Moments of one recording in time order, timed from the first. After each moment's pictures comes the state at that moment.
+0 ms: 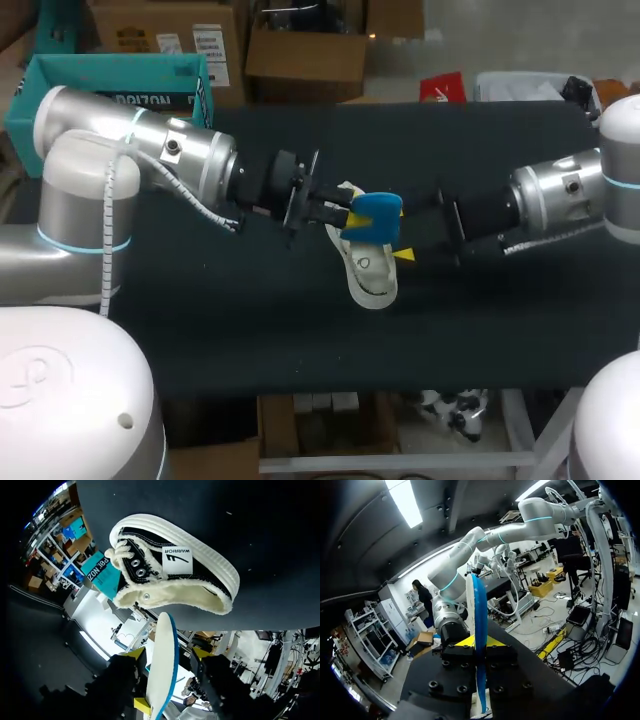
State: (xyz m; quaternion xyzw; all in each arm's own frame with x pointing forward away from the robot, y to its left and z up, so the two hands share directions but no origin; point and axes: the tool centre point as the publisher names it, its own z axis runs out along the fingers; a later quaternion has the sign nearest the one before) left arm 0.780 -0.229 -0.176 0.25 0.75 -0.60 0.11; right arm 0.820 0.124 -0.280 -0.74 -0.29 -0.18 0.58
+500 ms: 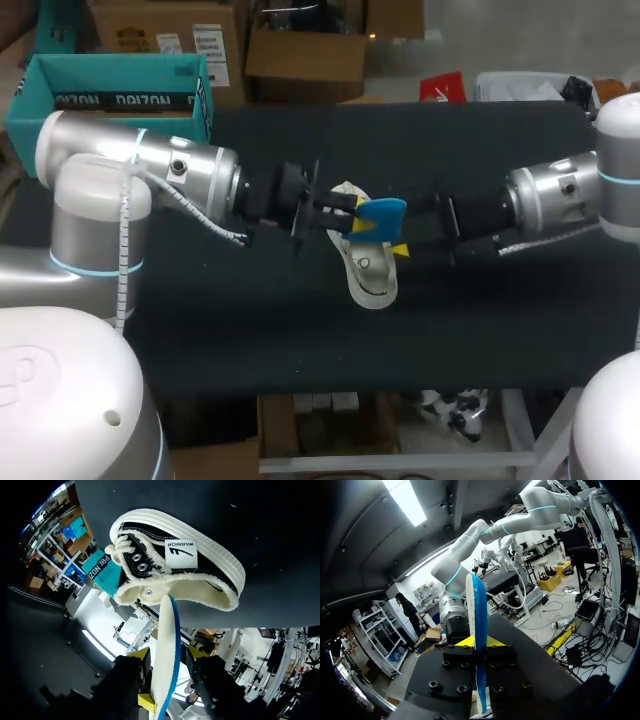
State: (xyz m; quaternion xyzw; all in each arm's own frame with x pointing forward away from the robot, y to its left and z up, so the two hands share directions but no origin) left arm 0.788 -0.235 -0.191 0.23 0.75 -0.59 0.15; right arm 0.821 0.132 -0.275 -0.73 -0.28 -0.18 0.59
